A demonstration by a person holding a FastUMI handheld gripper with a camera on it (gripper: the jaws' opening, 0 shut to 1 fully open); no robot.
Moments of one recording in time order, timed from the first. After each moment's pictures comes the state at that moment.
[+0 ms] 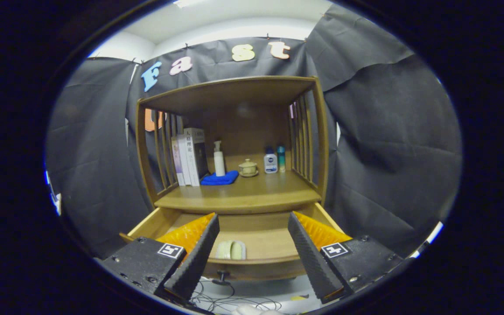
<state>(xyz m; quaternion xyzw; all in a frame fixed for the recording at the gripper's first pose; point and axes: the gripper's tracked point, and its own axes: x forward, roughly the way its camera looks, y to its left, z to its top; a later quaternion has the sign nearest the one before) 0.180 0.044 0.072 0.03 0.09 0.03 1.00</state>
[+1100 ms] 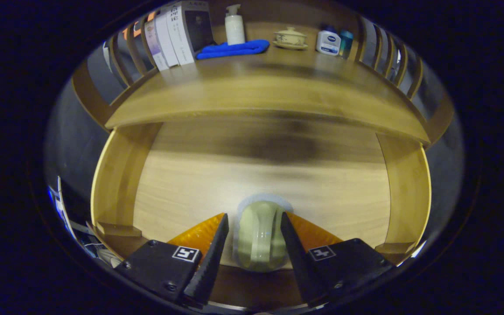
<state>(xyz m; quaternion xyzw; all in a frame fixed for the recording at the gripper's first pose) 0.281 0.112 -0.126 -0.03 0.54 0.03 0.84</state>
